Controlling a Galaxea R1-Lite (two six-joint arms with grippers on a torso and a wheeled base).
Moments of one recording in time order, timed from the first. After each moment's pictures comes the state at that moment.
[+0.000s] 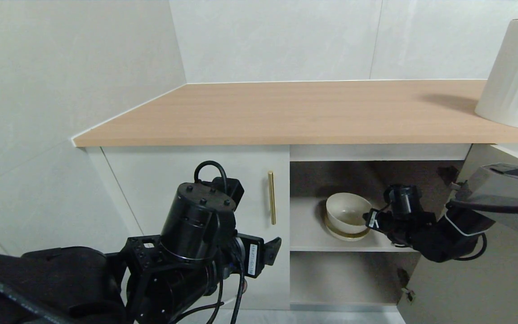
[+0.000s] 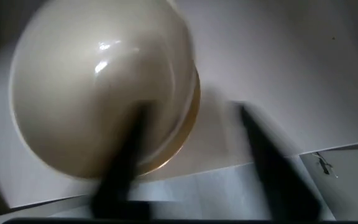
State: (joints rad) left arm -0.81 1.72 -0.77 -0.38 0.35 -0.35; right arm 0.25 2.32 -0.99 -0.75 -0.22 0.51
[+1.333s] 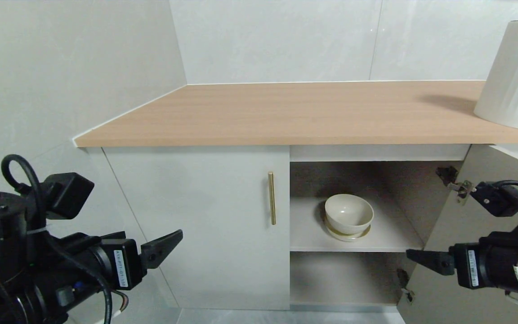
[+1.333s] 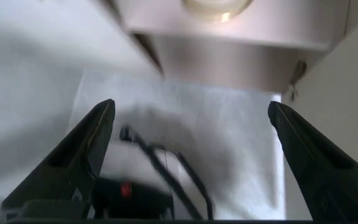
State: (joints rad) left arm -0.57 1.22 -0.54 -0.24 0.32 -0.35; right arm 0.44 1.30 -0.59 -0.08 -0.06 0.29
